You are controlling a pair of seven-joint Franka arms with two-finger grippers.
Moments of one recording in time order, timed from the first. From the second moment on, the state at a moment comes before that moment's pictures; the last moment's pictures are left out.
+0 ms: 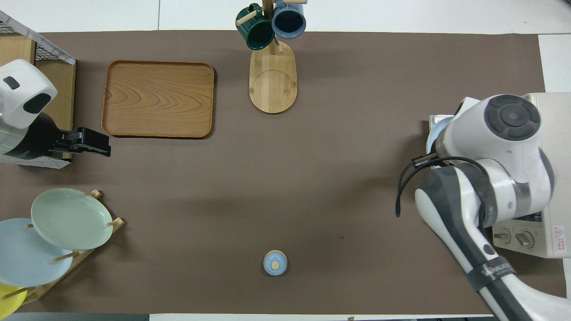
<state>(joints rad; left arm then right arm) -0.04 -0.04 -0.10 -1.72 -0.05 1.61 -0.10 0.26 0.05 -0.04 -2.06 -0.14 2.02 0.00</state>
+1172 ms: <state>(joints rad) -0.02 -0.04 -0.10 -1.72 -0.05 1.62 -0.10 0.74 0.55 0.03 -1.45 -0.16 1.95 0.71</state>
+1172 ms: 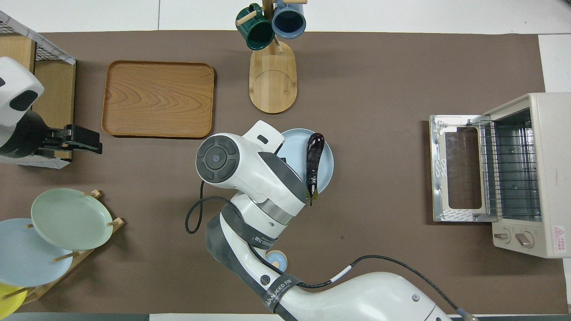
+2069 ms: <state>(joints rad) -0.01 -0.04 -0.10 -1.72 -0.05 1.67 -0.10 0.71 0.59 0.02 -1.44 -0.11 2.10 0.74</state>
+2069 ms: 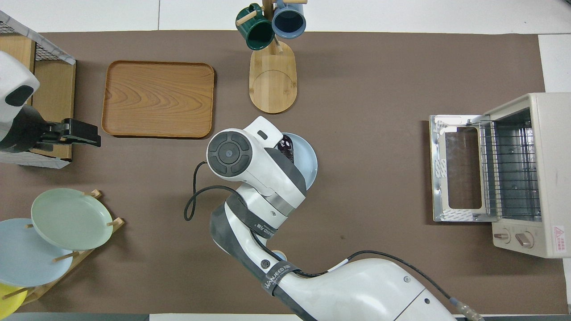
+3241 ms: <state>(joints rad) -0.34 0.11 -0.13 -1.82 -0.07 1.99 -0.25 0.23 0.37 0.00 -1.84 -0.31 1.94 0.35</state>
